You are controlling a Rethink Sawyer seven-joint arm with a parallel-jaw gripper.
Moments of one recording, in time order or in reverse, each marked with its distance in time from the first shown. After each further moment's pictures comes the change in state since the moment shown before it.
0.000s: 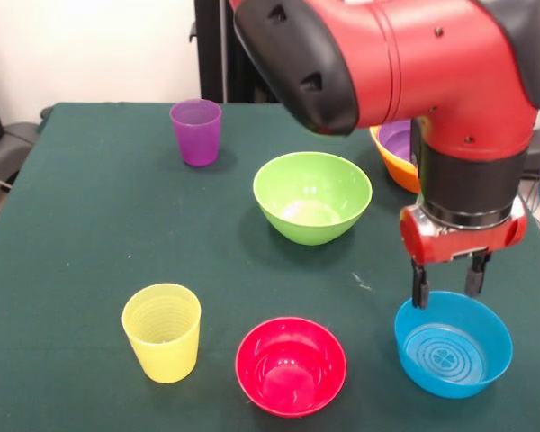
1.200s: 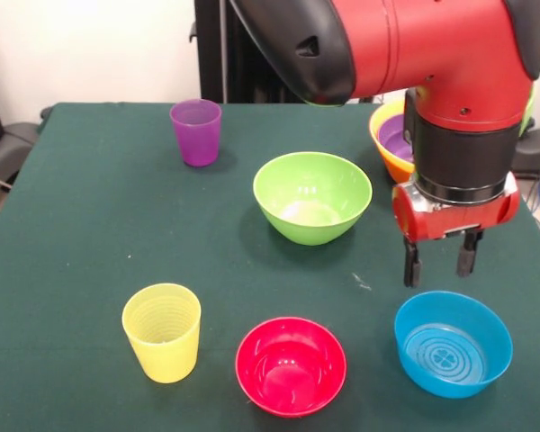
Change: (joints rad) arm -0.022 -0.048 0.000 0.065 0.000 0.000 0.000
